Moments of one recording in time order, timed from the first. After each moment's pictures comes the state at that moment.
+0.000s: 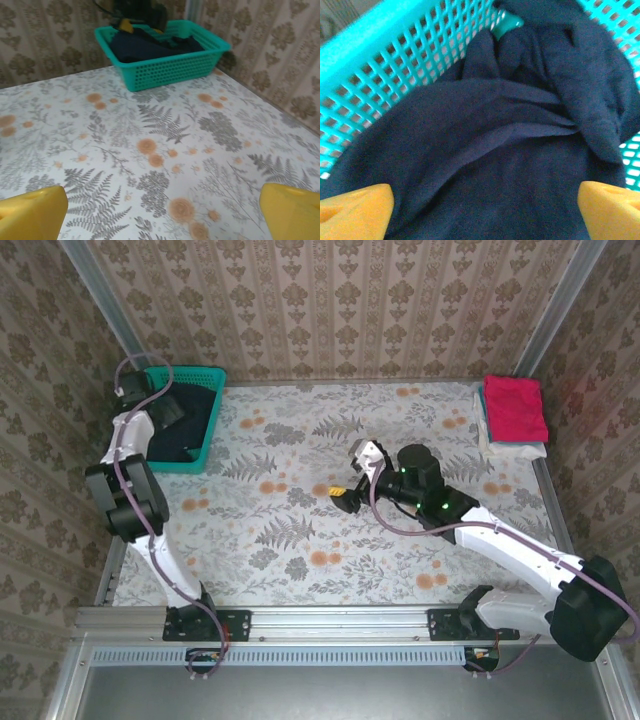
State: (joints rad) left arm 0.23 2.01 1.67 -0.54 -0.07 -0.39; right arm 0.65 1.17 0.81 0.07 -0.29 -0.21
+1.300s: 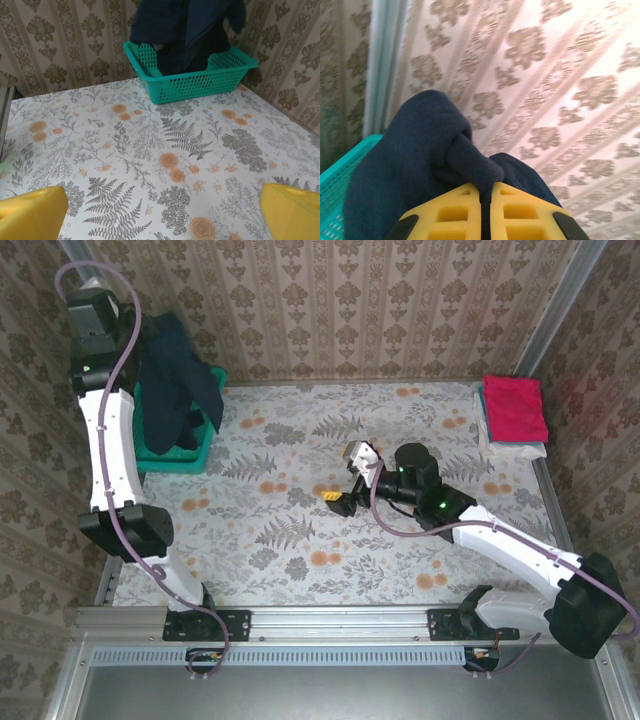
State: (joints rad) left arm 0.11 1.78 2.23 -0.68 0.09 -0.48; right arm 0.66 1.19 0.83 0.10 -0.37 -0.19
